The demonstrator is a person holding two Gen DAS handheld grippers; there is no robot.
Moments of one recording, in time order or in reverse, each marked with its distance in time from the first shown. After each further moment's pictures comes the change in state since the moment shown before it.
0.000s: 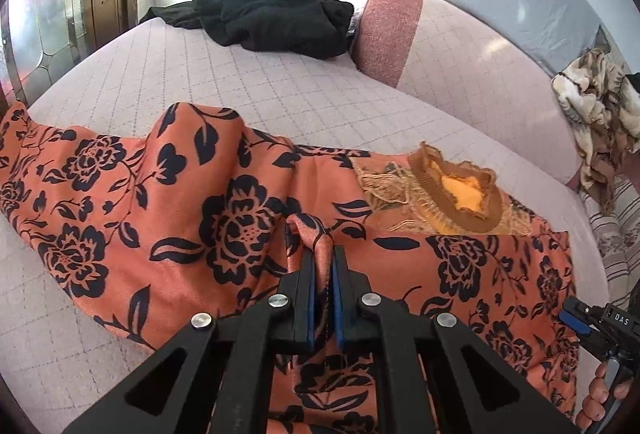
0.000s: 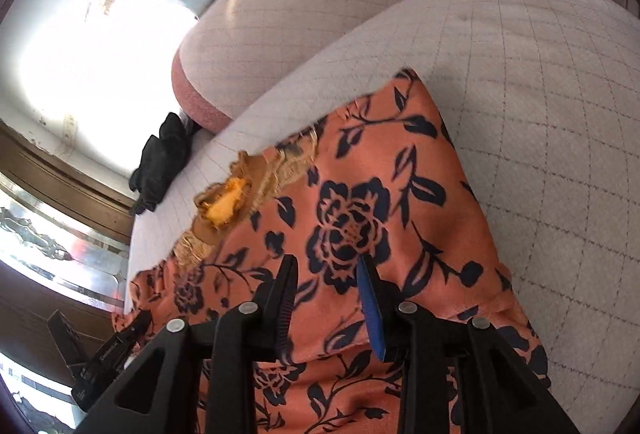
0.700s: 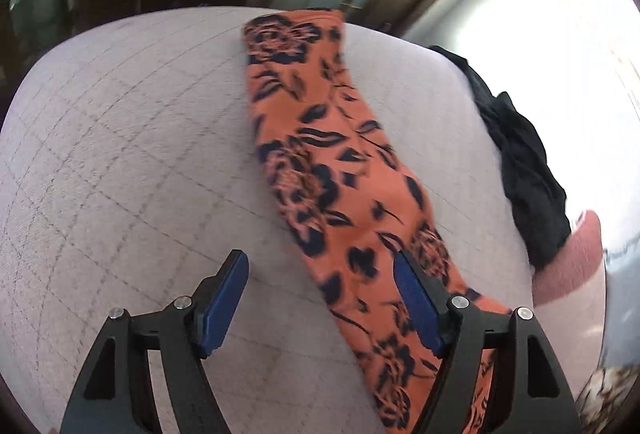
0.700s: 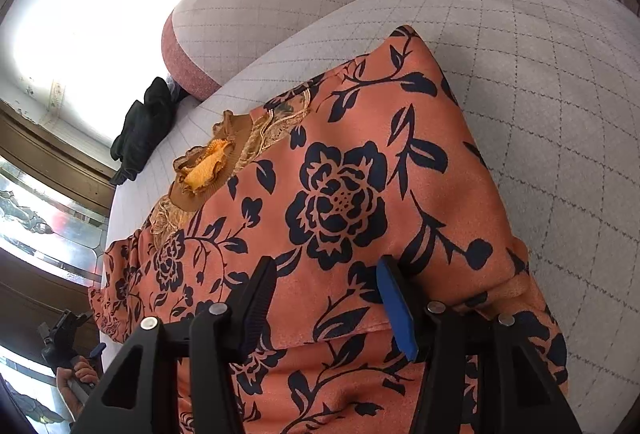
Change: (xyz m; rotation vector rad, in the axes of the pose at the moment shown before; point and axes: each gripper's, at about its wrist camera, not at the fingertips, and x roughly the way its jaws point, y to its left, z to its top) left arm -0.060 0.287 0.002 -0.920 -0.095 0.239; right arm 0.014 0.007 -0.013 -0.066 0.020 -0.036
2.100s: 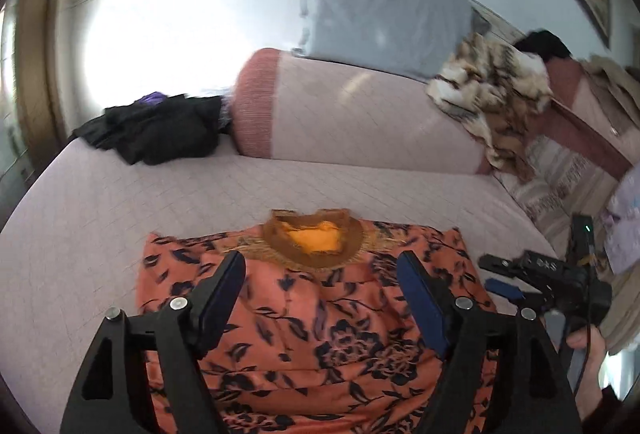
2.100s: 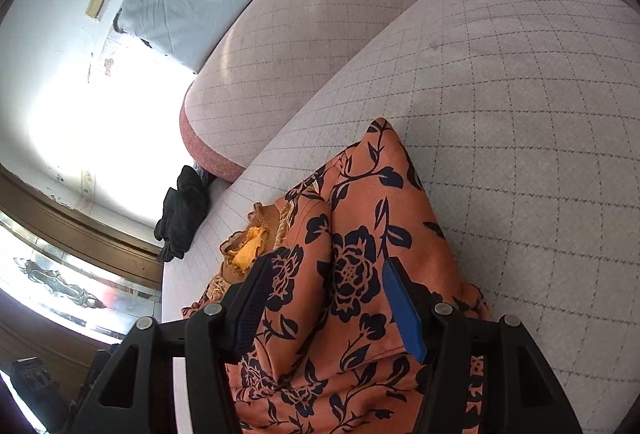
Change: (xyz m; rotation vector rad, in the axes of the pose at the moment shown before) left arm -0.144 -0.210 -0.274 1.108 -0.055 -0.512; right arm -0.058 -0.028 0.027 0.192 -0.164 0.155
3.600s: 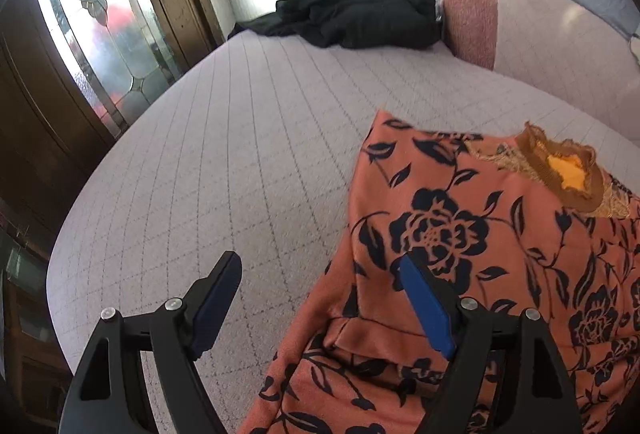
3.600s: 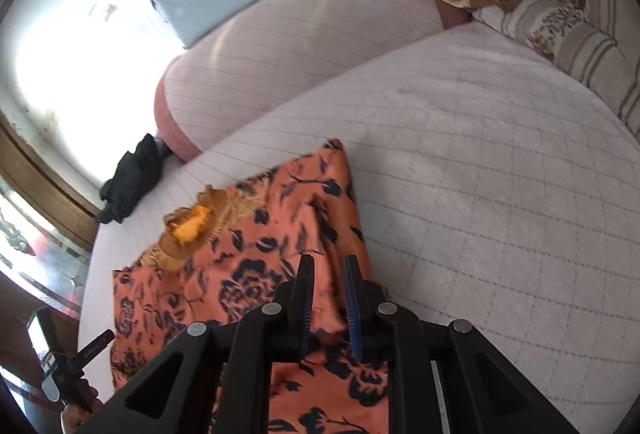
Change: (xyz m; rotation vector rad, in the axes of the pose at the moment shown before) left arm 0.070 0.088 -0.058 -0.112 0.240 0.572; right arm -0.039 0.008 -0.013 -0.260 -0.072 -0.216
